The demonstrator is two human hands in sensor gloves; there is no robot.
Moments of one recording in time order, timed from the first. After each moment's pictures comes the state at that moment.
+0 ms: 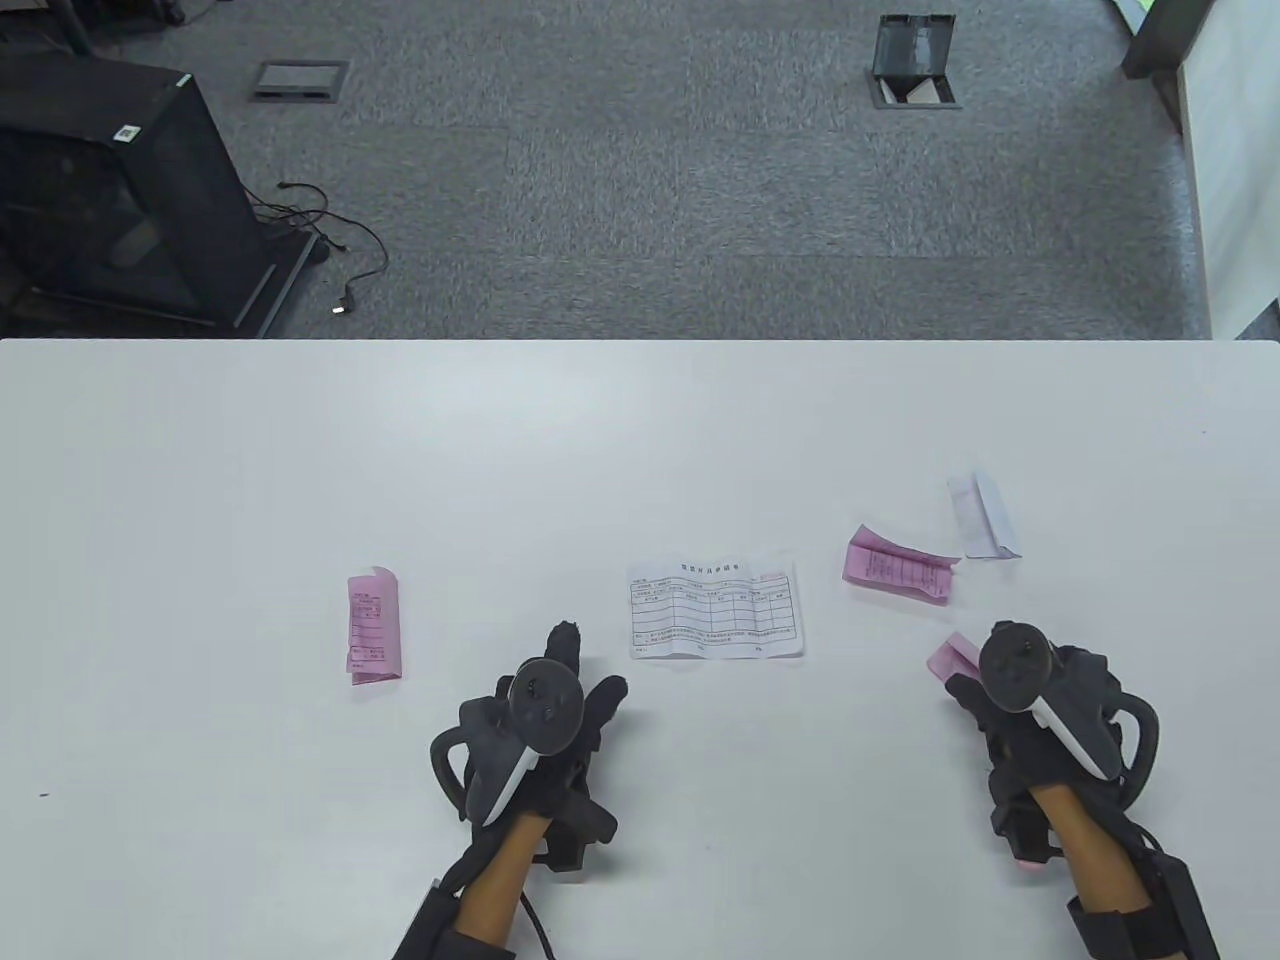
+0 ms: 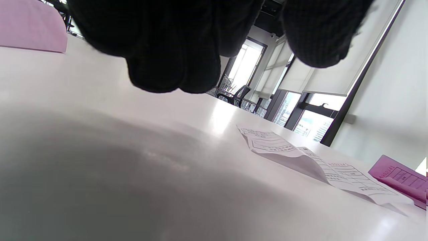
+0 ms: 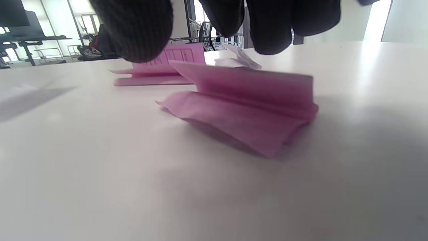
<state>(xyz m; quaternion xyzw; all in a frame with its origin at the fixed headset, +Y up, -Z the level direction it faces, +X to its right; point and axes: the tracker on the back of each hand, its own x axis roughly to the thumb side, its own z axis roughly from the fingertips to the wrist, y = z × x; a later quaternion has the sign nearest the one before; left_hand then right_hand) -0.120 -0.744 -0.228 -0.01 0.06 0.21 0.98 0.314 -0.743 -0.256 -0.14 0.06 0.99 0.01</state>
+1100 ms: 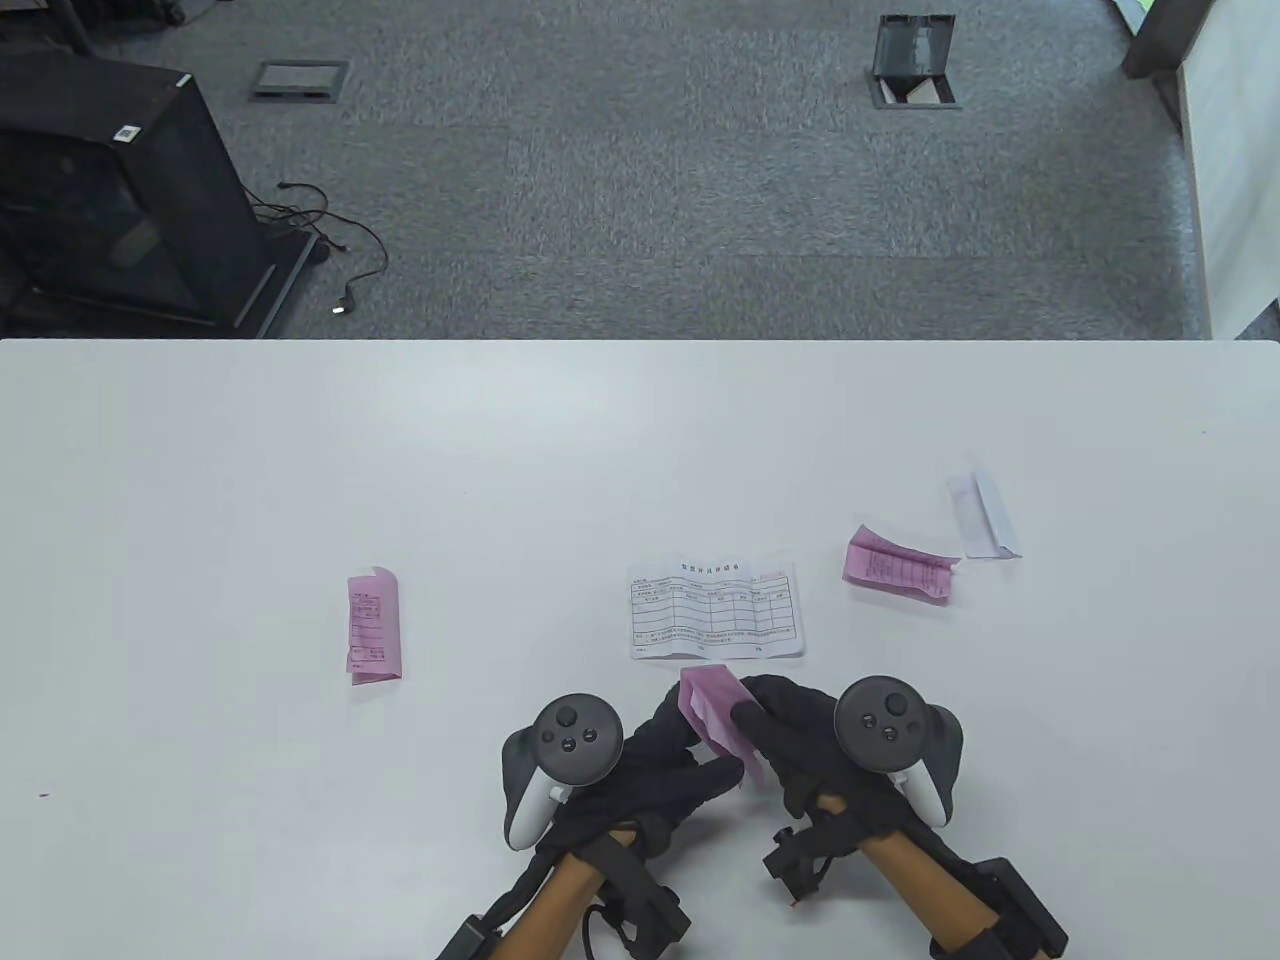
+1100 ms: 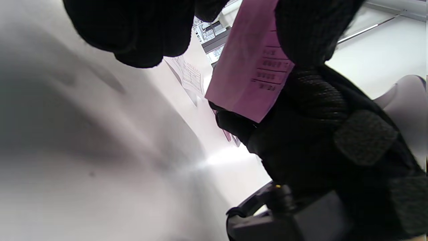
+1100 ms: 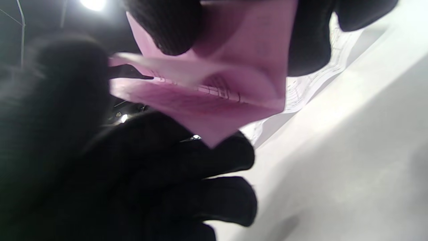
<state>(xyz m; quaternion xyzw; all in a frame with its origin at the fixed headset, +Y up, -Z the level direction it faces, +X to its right) -0.064 -0.772 -0.203 -0.20 -0.12 0.50 0.83 0.157 -0.747 -0.222 0.08 0.03 0.89 0.44</state>
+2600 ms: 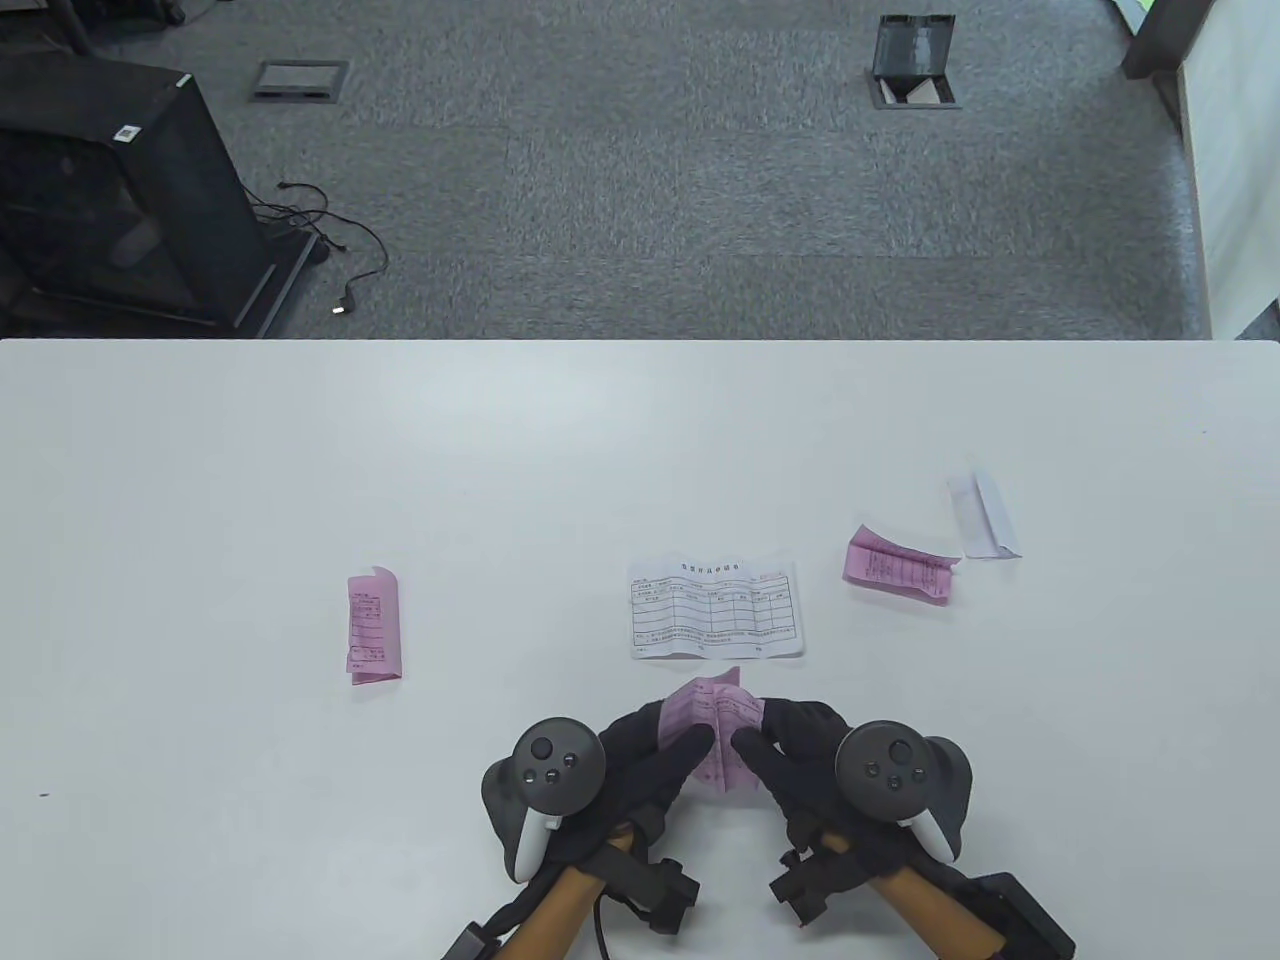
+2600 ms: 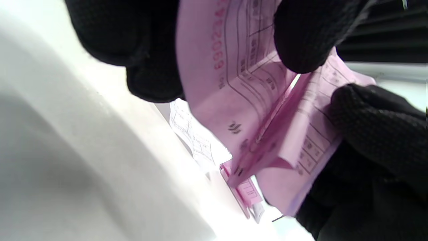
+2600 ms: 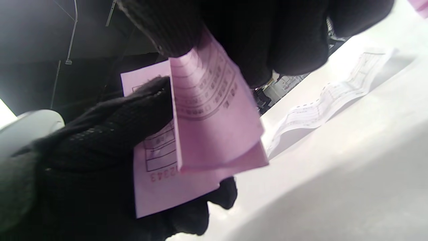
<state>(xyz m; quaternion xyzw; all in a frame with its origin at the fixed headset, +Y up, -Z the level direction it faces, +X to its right) -0.080 -0.769 -0.196 -0.04 -0.02 0.51 0.86 0.154 -0.734 -0.199 0.13 -0.03 0.90 0.40</state>
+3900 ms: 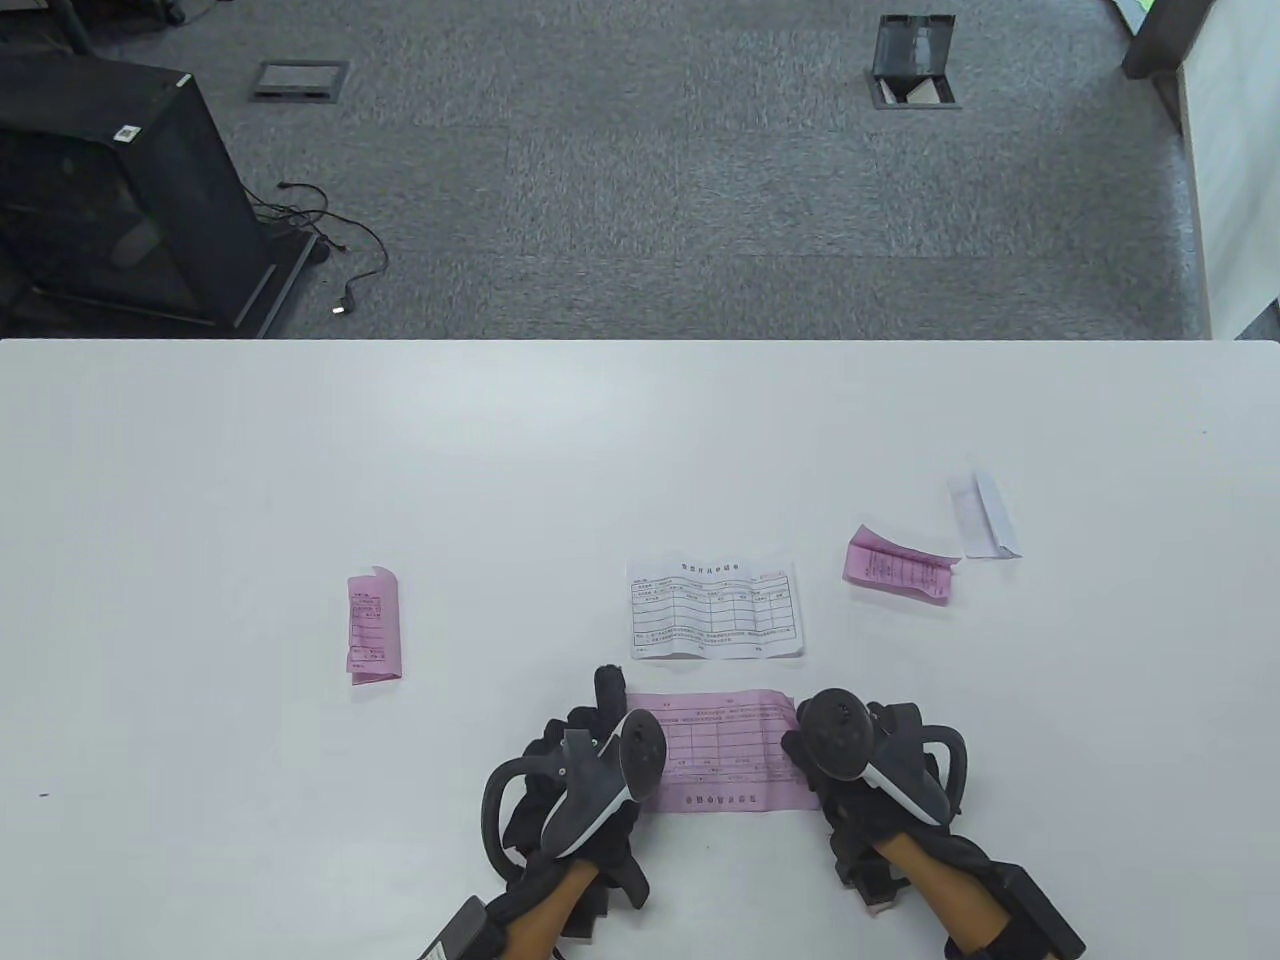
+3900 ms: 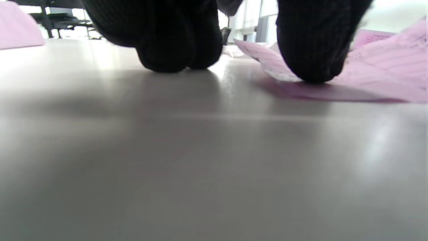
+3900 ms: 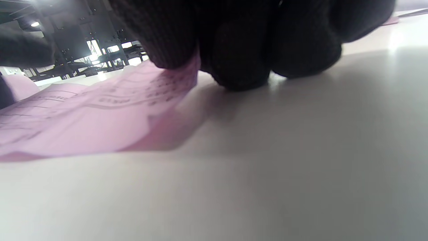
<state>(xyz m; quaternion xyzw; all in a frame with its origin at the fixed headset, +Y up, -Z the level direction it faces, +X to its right) -0.067 -0.767 -0.204 -0.10 -0.01 0.00 0.99 0.172 -0.768 -0.226 0.04 0.05 0.99 0.08</state>
